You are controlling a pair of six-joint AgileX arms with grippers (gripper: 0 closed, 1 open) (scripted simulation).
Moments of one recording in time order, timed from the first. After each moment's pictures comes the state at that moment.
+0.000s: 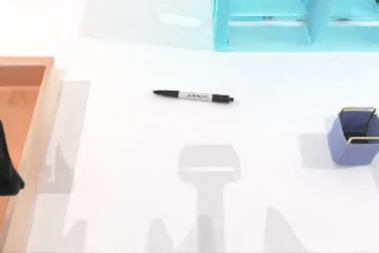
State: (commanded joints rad) left arm 0.00 0.00 0.00 0.00 0.00 0.00; right arm 0.11 0.47 0.49 -0.26 0.03 -0.13
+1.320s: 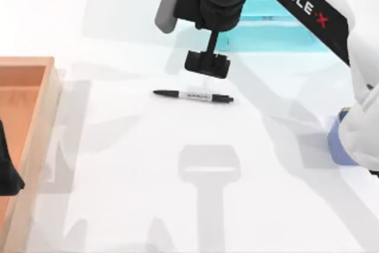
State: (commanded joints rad) left arm 0.00 0.00 0.00 0.00 0.00 0.00; right arm 0.60 2.57 2.68 -1.44 0.15 -0.71
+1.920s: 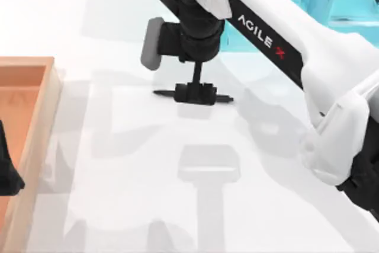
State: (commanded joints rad) left arm 0.00 0.00 0.00 0.00 0.00 0.00; right arm 0.66 2.79 2.90 -1.55 0.15 -0.77
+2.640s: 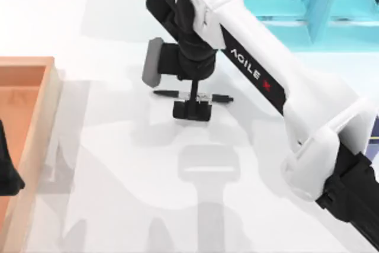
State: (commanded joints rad) left arm 0.00 0.00 0.00 0.00 0.00 0.00; right arm 0.63 3.15 3.27 -1.55 0.16 -0.79
